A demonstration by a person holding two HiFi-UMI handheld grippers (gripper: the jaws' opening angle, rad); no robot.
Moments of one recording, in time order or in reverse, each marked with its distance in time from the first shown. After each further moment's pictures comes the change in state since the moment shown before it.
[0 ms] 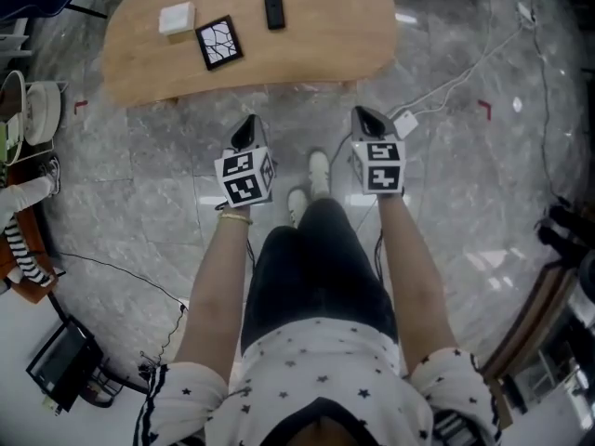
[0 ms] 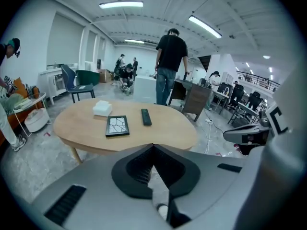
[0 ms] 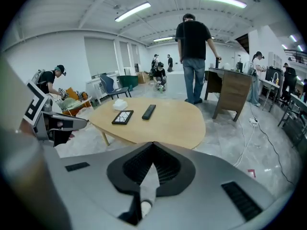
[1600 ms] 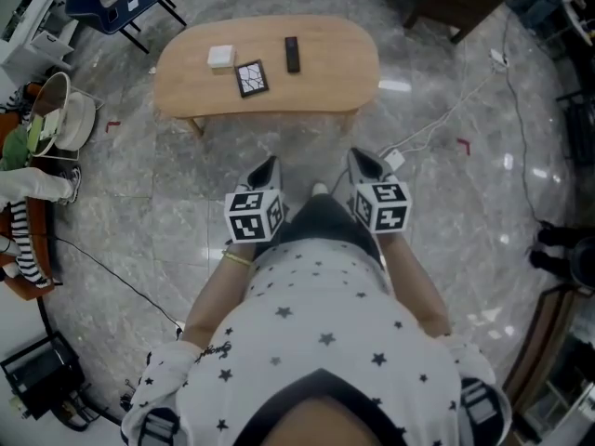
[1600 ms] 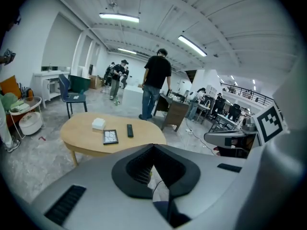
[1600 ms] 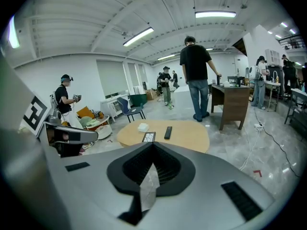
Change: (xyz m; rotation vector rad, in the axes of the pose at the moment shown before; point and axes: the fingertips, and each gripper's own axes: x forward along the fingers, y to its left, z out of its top) left arm -0.242 -0.067 0.041 0.004 -0.105 -0.168; right arm -0.230 0.096 0.056 0.049 -0.208 0.128
